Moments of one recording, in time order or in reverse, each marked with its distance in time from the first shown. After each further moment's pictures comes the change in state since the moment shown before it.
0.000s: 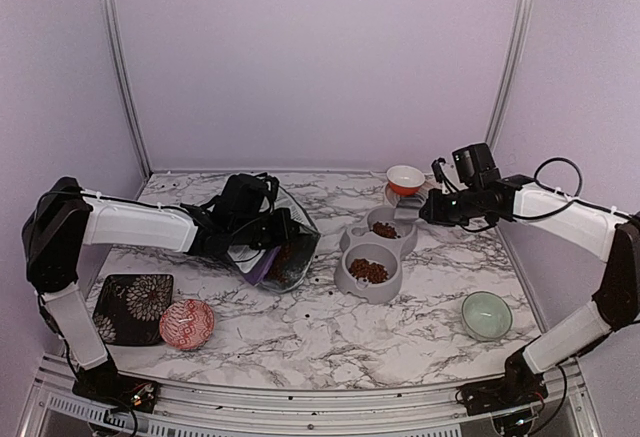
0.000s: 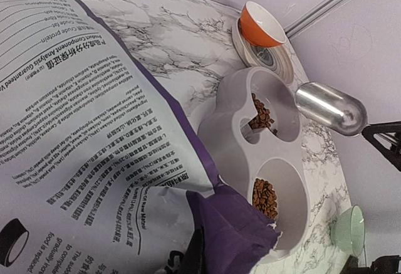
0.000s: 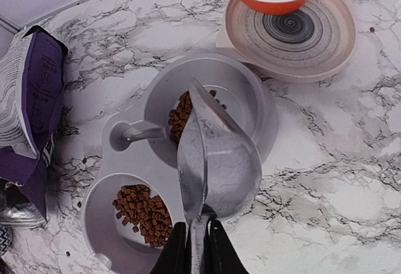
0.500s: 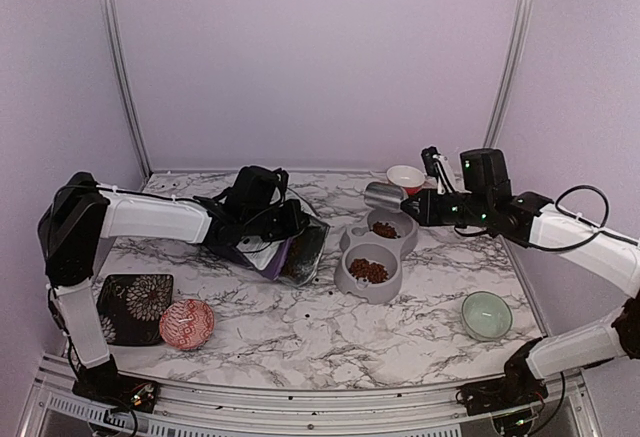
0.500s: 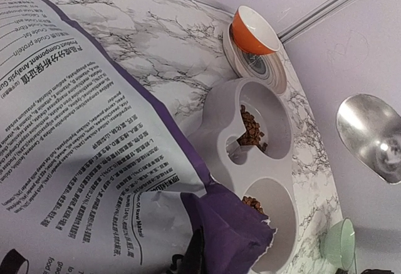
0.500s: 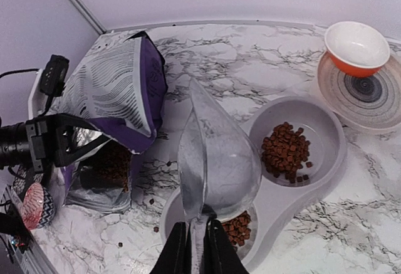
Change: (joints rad) left arm 0.007 0.095 0.122 -0.008 0.024 -0.022; right arm 0.131 -0.206 -0.128 0.193 -0.092 -0.007
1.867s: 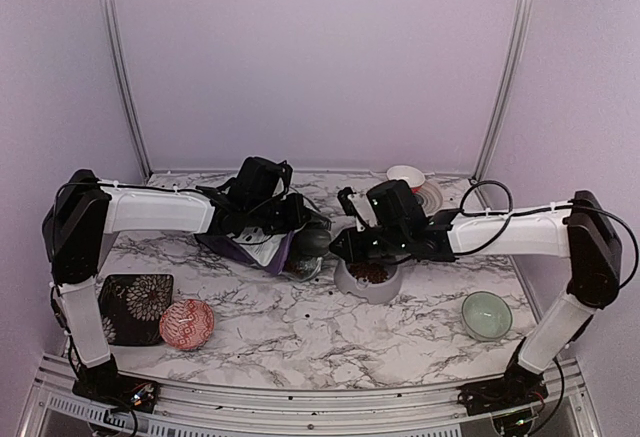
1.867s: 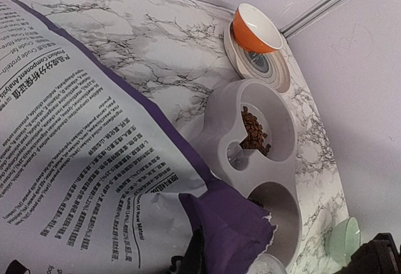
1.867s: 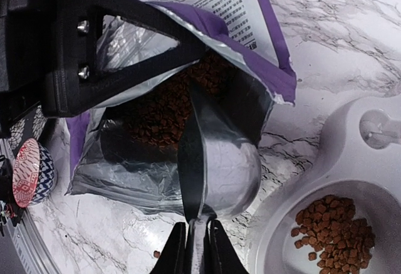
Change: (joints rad) left arm 0.023 0.032 0.102 -0.107 0.019 0.048; right arm 0.332 0.400 0.077 0.206 0.082 0.084
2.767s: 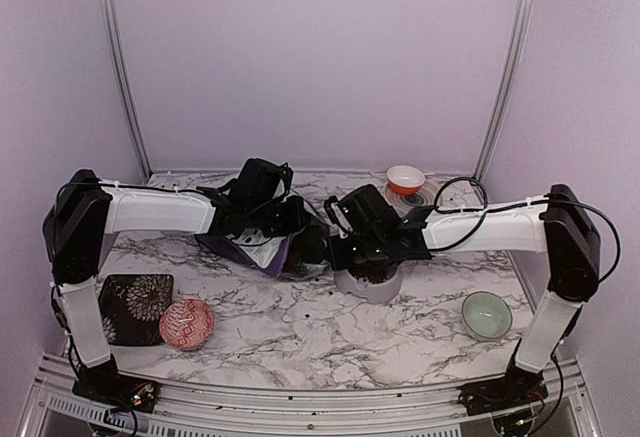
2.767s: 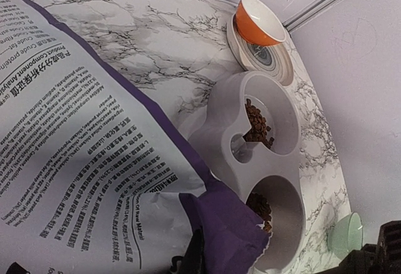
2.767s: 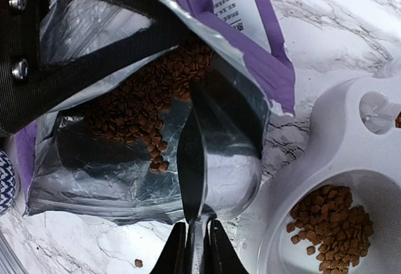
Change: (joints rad) left arm 0.000 0.003 0.000 -0.020 0.007 0.001; right arm 0.069 0.135 0.154 -0.172 0.187 0.040
